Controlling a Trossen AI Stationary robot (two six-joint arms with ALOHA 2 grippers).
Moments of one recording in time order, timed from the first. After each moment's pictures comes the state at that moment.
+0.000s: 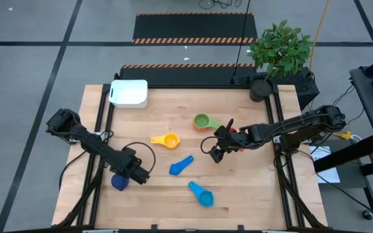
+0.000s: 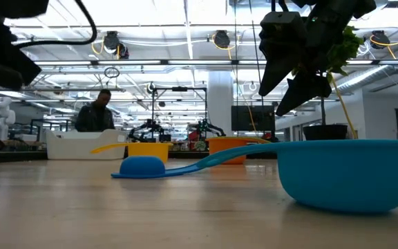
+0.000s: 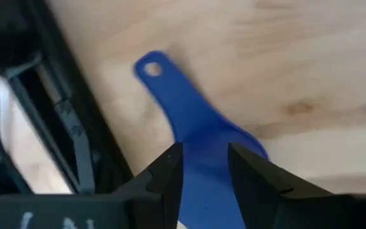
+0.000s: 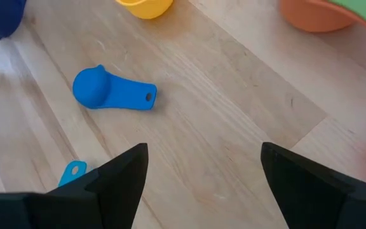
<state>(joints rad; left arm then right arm) -0.53 1.58 0.95 -1.24 0.17 -1.76 0.14 1.38 0.85 -0.42 0.14 0.92</state>
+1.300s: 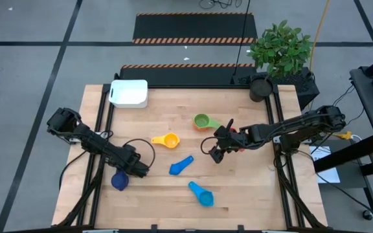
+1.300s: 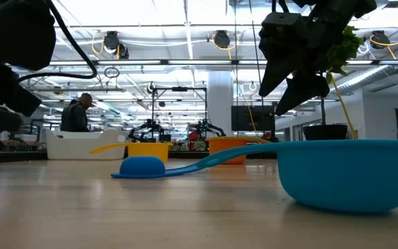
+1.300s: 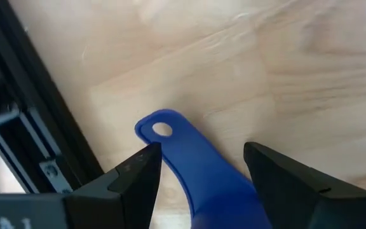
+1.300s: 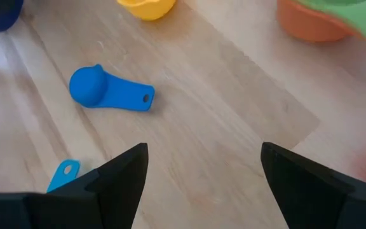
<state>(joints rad) -0.45 1.57 0.75 -1.02 0.10 -1.61 0.14 1.38 0.84 -0.42 0.16 0.88</state>
